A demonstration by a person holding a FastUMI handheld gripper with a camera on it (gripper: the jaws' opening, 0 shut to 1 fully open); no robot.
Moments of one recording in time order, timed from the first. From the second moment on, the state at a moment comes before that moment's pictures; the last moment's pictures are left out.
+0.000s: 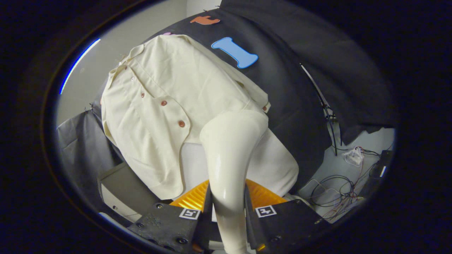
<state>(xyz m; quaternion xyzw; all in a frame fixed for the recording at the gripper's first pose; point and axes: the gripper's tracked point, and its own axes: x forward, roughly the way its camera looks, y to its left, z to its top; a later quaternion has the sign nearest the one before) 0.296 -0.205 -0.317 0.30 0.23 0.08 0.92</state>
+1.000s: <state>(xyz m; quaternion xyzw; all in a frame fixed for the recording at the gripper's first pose) 0.161 -0.048 -0.123 0.21 0.05 0.15 0.96</state>
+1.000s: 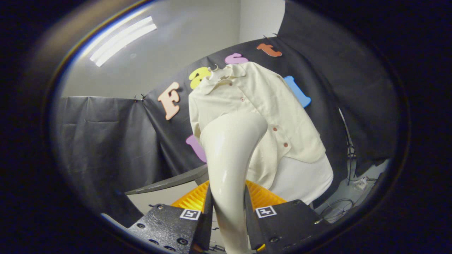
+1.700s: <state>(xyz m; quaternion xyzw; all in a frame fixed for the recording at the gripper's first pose) 0.113 0.078 -0.059 0.04 0.05 0.17 0.98</state>
